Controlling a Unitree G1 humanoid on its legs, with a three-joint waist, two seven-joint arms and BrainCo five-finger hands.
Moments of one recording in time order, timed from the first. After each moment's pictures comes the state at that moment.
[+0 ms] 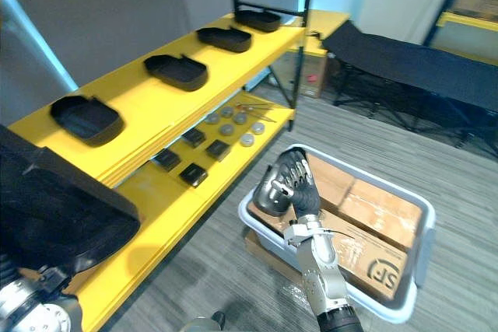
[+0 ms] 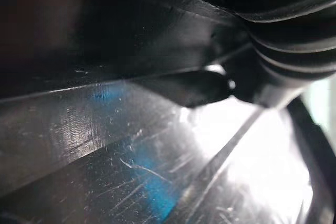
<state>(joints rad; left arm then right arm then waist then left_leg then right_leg) 0.50 -0.10 0.49 -0.50 -0.08 -0.45 0.40 -0.07 -0.03 0.23 0.15 0.63 -0.27 0.03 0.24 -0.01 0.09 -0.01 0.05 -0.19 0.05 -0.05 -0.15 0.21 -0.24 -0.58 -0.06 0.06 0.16</state>
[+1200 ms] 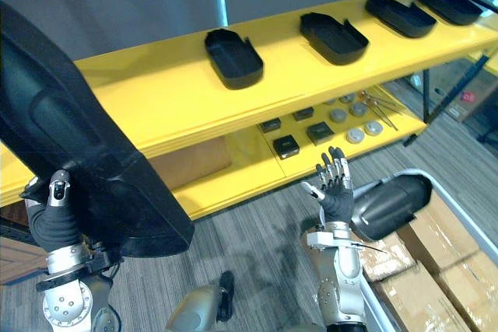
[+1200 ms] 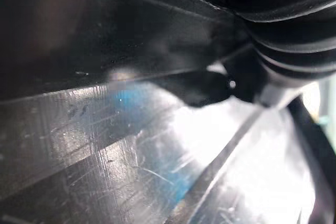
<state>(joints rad) 0.29 0.08 0.26 -0.45 -0.06 -0.43 0.15 0.07 0.00 0.06 0.01 0.39 -0.38 0.09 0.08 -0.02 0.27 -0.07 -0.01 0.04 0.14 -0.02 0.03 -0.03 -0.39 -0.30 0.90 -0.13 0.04</state>
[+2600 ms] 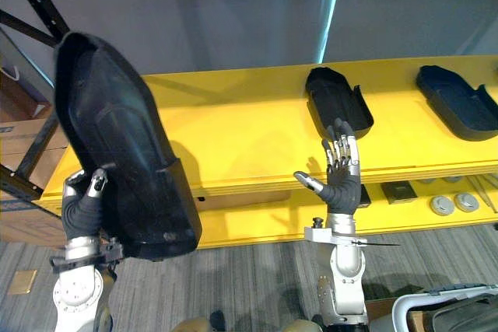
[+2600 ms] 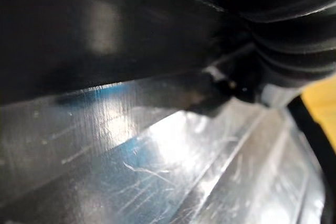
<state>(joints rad) 0.10 0.15 0.19 -0.29 0.04 -0.18 0.19 0.10 -0.03 0.06 -0.18 0.26 -0.45 0.04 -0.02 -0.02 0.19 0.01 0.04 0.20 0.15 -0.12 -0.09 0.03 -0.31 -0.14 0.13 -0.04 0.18</state>
